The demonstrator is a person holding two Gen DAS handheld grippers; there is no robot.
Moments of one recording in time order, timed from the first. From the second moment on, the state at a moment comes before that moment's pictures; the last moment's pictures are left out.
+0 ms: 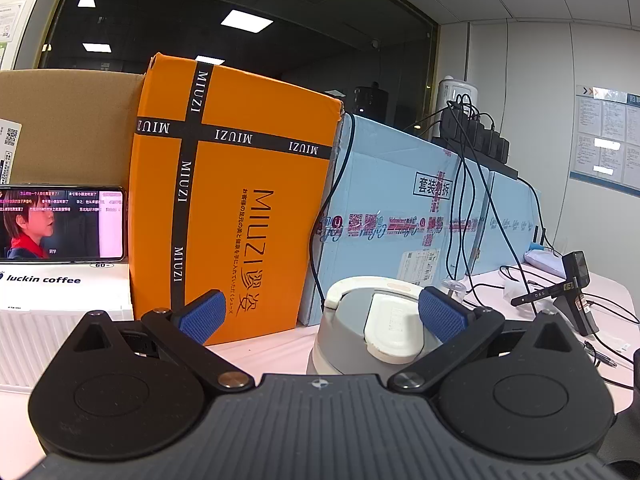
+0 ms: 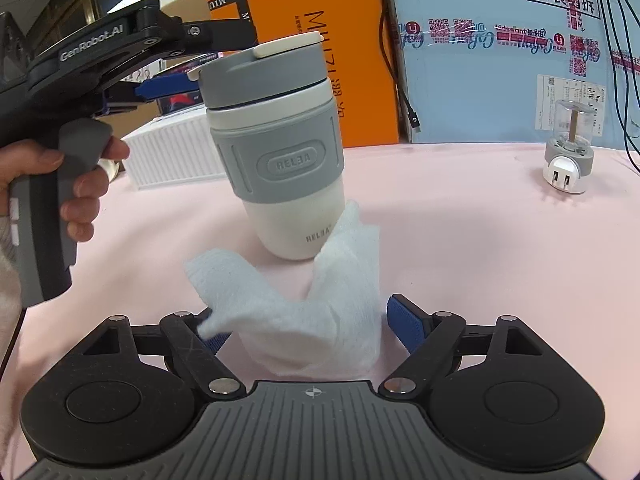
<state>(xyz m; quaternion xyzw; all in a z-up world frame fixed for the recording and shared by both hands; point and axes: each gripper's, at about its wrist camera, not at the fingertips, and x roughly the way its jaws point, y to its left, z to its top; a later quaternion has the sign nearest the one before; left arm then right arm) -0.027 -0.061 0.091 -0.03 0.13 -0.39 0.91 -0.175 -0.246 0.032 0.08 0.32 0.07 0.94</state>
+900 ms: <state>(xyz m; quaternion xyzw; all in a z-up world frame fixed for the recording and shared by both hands) -0.026 -0.058 0.091 -0.04 0.13 -0.40 0.91 -0.172 -0.272 0.077 0.15 0.15 0.09 0.97</state>
